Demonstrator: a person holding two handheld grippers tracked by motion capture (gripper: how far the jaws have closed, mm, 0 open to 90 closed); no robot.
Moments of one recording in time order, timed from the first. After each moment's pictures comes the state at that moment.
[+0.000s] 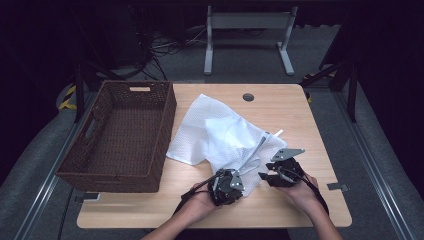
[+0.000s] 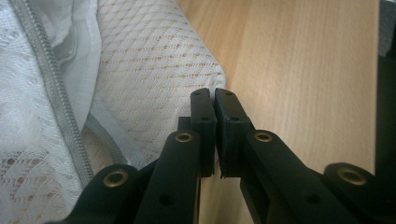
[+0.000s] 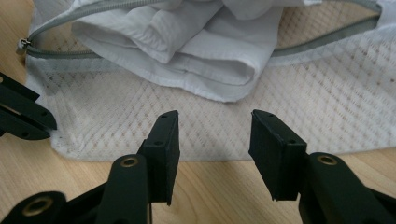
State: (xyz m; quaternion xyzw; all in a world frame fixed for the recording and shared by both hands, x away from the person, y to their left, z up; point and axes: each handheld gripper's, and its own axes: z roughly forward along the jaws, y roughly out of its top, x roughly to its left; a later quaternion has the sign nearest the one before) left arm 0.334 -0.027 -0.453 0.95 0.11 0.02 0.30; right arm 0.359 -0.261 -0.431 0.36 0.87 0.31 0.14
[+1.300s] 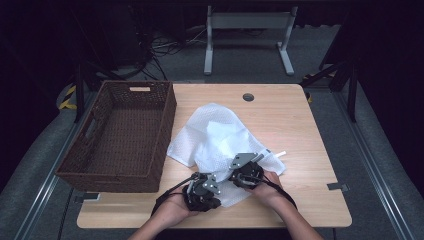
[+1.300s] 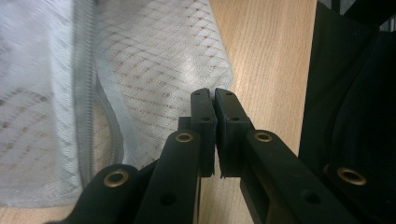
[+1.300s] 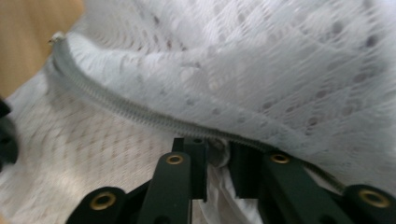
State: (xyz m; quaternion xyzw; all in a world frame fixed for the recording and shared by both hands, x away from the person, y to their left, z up) left arm 0.324 0.034 -0.447 0.95 0.12 -0.04 0.29; right arm 0.370 -0.159 -0.449 0.23 0.91 0.31 0.14
